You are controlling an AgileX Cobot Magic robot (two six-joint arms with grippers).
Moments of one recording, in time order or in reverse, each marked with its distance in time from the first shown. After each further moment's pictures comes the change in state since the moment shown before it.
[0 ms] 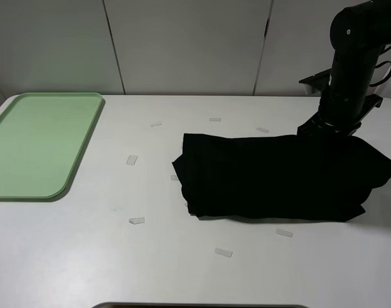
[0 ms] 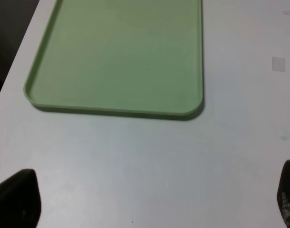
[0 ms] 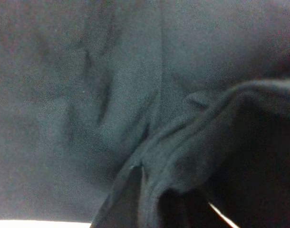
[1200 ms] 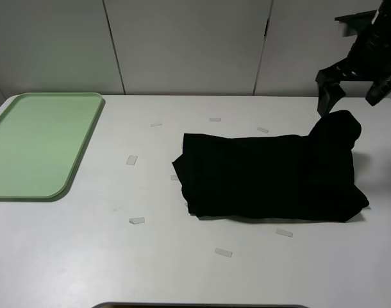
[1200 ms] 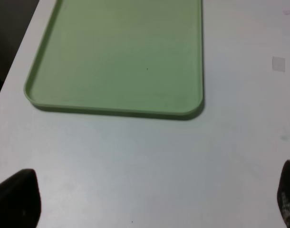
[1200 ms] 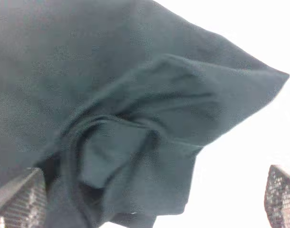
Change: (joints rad) left arm 0.000 0.000 0.000 0.000 0.001 0.000; right arm -0.111 -0.166 -0.107 0.131 0.050 0.001
